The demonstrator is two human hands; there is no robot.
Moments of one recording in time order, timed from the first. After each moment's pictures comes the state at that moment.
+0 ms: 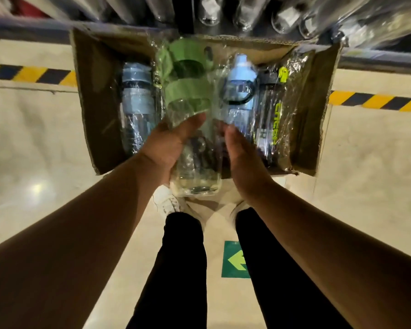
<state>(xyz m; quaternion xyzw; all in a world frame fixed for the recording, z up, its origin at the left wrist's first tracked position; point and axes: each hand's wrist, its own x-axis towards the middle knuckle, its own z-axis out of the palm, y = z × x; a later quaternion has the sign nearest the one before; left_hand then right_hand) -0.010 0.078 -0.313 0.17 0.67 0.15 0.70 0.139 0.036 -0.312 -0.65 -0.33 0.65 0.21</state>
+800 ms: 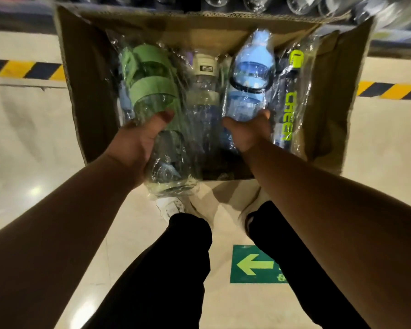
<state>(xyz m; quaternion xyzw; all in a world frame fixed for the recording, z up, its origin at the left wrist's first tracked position) -0.069 0.077 -0.354 0.13 0.71 0.16 0.67 0.137 0.076 -0.448 -0.85 -0.21 0.47 0.14</state>
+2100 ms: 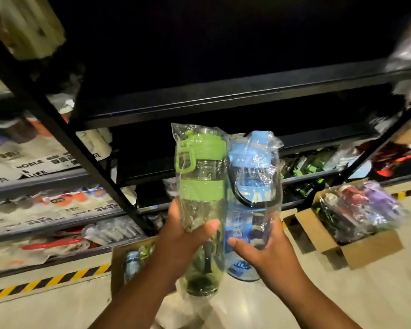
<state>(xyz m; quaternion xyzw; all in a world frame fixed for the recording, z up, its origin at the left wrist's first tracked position) 0.206 -0.038 0.322 0.54 0.45 0.35 0.62 0.376 -0.112 0.316 -0.64 -0.37 0.45 0.50</state>
